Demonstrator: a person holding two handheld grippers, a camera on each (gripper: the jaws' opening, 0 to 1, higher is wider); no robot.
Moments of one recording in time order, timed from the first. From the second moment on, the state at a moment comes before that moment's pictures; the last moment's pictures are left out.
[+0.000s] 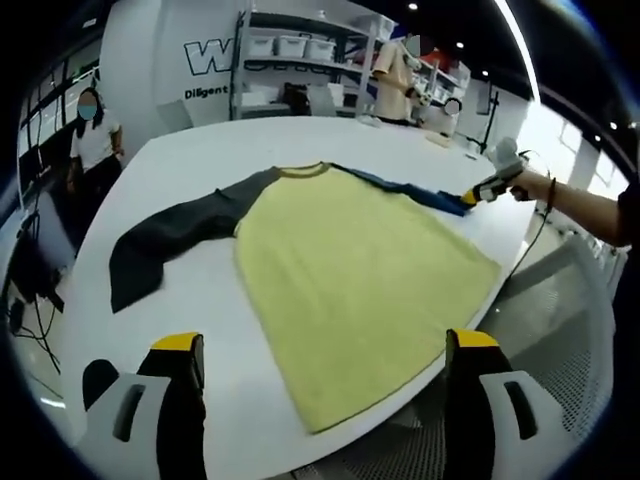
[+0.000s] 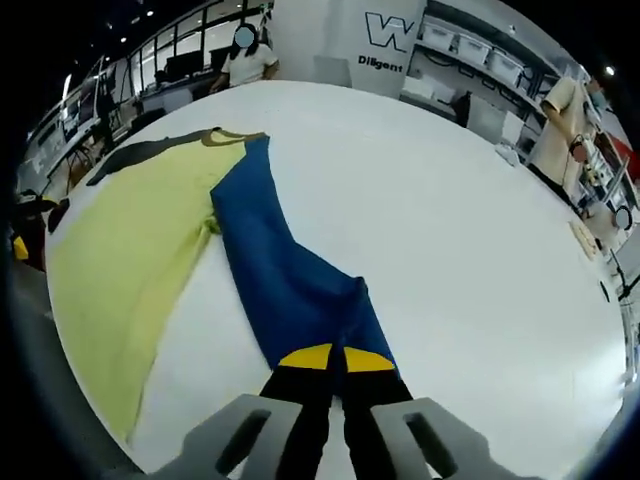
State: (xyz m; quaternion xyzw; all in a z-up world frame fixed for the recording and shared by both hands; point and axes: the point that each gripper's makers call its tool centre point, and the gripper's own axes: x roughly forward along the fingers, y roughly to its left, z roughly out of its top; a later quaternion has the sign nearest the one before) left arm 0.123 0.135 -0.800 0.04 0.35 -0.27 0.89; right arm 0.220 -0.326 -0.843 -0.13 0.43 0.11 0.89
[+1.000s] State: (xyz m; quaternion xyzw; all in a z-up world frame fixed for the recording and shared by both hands) left arm 0.130 0.137 -0.799 0.05 0.34 -0.26 0.90; right arm 0.245 -0.423 -0.807 -0.13 0.39 -0.02 0.91
